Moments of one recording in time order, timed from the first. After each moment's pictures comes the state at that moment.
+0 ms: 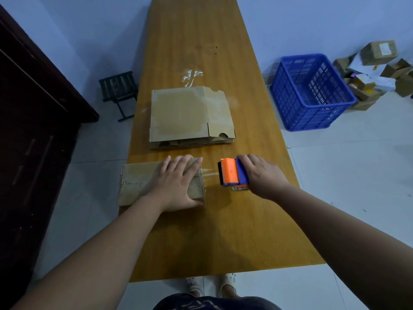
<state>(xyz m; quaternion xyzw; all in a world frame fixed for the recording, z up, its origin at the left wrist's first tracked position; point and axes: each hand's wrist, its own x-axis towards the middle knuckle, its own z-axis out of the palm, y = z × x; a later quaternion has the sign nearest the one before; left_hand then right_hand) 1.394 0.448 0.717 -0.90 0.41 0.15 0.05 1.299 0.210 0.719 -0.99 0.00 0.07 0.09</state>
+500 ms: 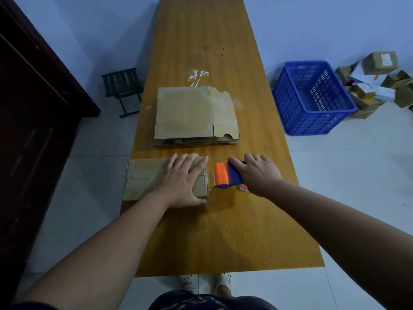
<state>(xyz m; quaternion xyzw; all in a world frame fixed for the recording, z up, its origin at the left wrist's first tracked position) 1.392 0.449 0.717 -0.90 0.41 0.16 0.03 1.317 0.231 0.727 -0.99 -0.04 0.11 -0.10</state>
